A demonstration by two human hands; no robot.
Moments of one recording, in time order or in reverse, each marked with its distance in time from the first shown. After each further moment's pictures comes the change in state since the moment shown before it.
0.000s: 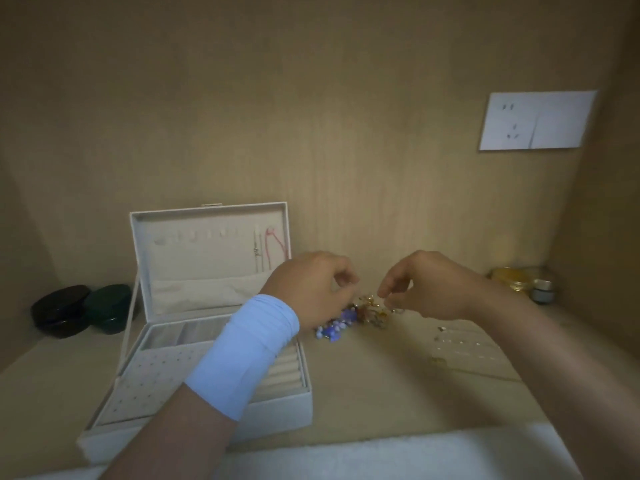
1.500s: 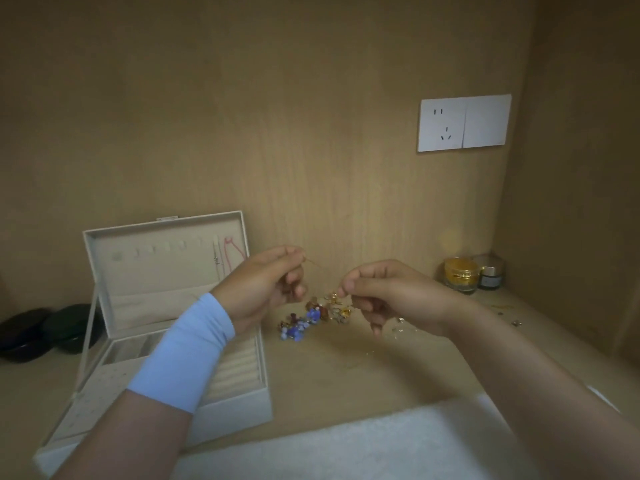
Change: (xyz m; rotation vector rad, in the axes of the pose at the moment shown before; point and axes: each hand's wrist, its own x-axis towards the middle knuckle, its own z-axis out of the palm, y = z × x) left_hand 0.001 0.011 0.000 -1.256 -0.098 -0.220; right_hand -0.041 0.009 0.007 0.976 -0.143 -0.071
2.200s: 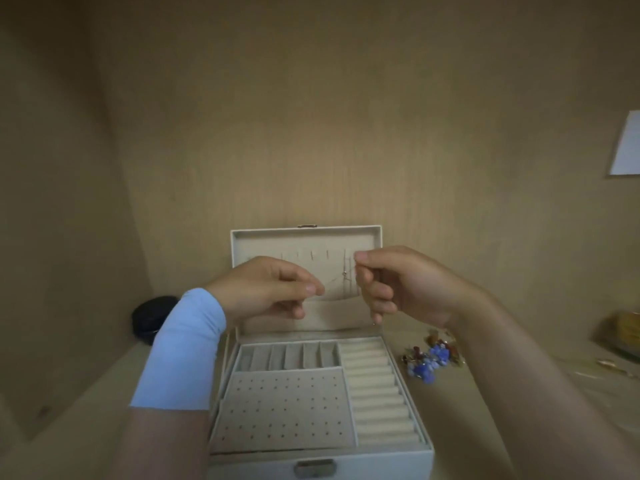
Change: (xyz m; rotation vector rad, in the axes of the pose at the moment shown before) left_hand -0.061 0.043 -0.170 0.445 0.139 -0.119; right_hand 0.152 -0.048 0.115 0.192 -0.276 -0.083
